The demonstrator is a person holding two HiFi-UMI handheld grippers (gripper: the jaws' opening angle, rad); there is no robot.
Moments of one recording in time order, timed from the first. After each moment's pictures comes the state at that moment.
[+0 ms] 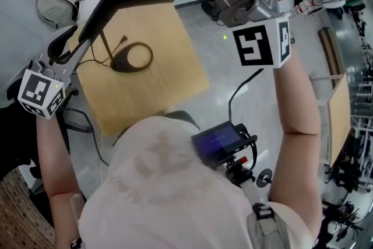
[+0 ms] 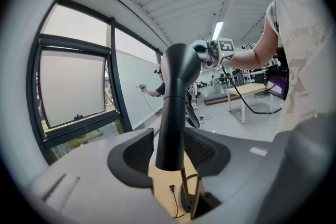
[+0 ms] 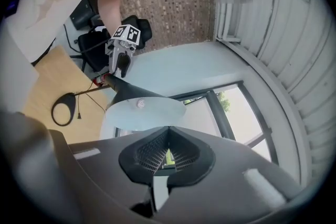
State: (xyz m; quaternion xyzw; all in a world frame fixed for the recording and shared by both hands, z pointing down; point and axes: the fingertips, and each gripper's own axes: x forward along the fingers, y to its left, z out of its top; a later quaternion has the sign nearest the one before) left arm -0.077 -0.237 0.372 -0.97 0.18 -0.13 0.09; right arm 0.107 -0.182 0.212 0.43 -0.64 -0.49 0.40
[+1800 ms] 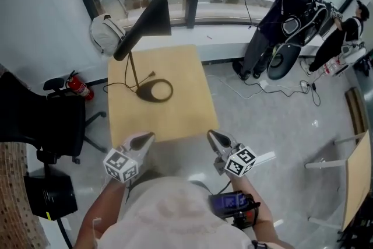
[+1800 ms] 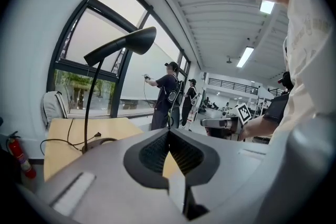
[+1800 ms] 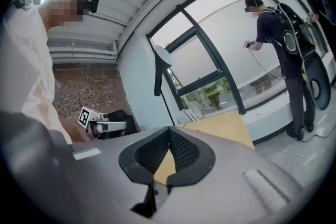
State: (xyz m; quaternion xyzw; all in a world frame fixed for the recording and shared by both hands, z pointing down) left arm -0.028 0.046 0.504 -0.96 0.23 -0.08 -0.16; right arm 0.166 0.098 0.522 0.49 -0.84 0.23 -0.05
